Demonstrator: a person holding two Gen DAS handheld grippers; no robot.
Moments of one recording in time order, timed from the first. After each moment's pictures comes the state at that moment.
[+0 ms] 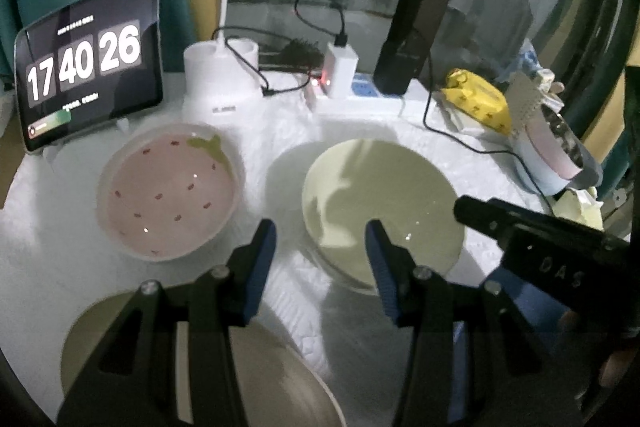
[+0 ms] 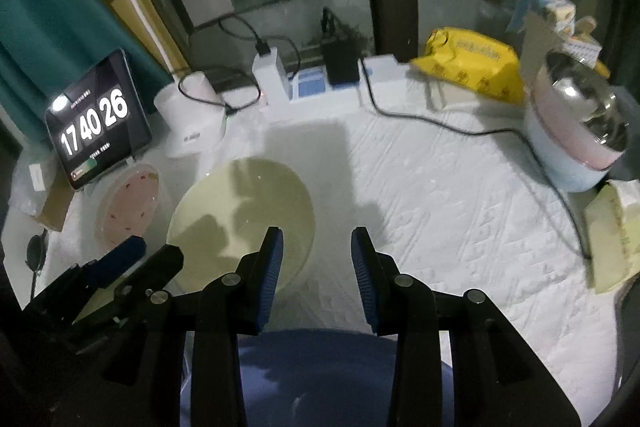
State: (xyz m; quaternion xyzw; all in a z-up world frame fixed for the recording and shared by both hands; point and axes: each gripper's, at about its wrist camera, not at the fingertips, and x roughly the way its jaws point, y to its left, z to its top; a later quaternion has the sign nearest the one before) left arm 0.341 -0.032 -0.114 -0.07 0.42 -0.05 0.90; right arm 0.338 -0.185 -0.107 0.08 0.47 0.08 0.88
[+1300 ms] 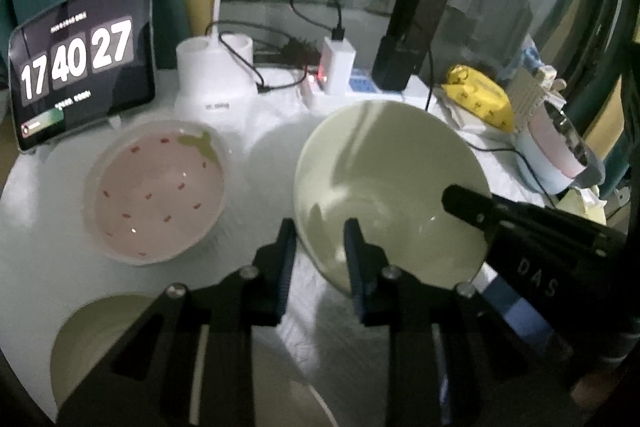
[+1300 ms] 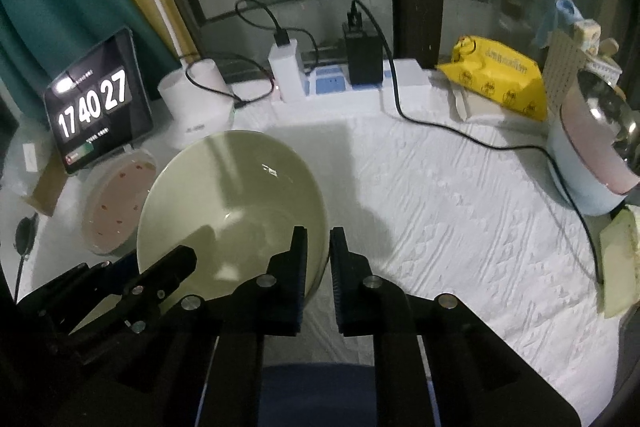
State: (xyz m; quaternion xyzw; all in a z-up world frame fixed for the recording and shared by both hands) left arm 0.343 -0.035 -0.117 -0.06 0.42 -0.06 0.91; right arm 0.340 -0.168 -0.108 0.04 0.44 0.10 0.89
